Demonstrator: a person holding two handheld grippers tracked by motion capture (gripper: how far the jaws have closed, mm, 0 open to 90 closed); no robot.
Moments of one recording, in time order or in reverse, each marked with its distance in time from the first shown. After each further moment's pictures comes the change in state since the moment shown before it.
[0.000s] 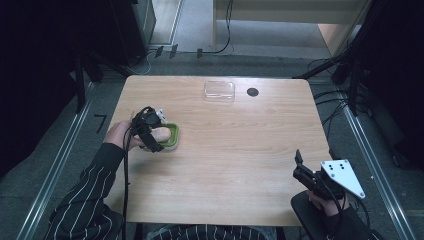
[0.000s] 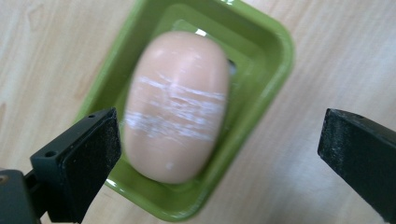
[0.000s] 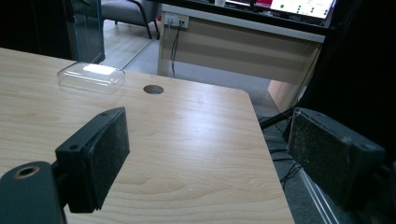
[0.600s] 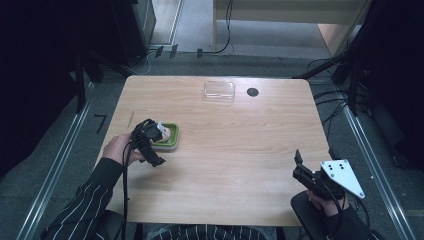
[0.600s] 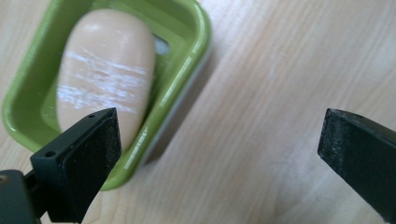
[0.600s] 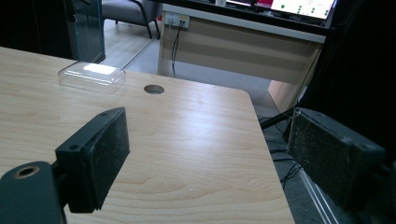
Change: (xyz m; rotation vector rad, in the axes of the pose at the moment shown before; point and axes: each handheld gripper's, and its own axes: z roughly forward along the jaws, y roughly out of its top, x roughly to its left) left arm -0.045 -0.012 -0.009 0.006 0.004 -0.013; right arm 0.001 0.000 0.000 0.001 0.002 -0.004
